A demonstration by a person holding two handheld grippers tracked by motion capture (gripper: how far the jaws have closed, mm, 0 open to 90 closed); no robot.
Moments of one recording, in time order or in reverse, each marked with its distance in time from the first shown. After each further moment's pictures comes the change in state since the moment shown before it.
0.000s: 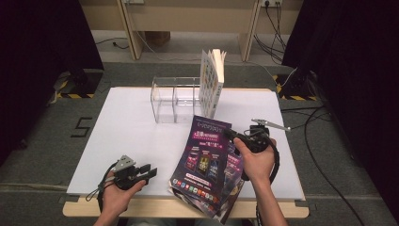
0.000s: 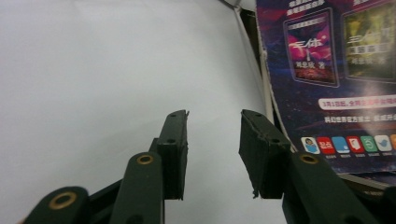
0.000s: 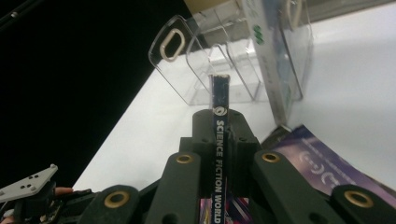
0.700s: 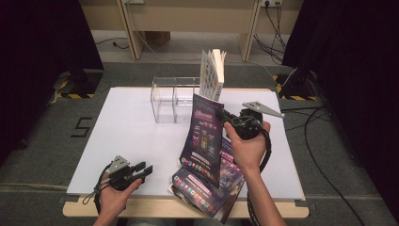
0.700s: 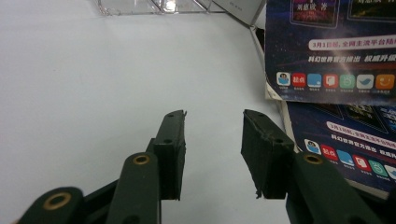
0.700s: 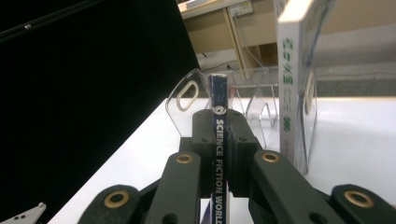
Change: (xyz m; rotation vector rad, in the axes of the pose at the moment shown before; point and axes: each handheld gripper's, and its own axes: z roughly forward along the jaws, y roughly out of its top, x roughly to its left) left arm 0.008 -0.004 -0.003 -0.073 0.034 -0.013; right arm 0.043 0.036 0.006 -0.155 -0.022 -0.179
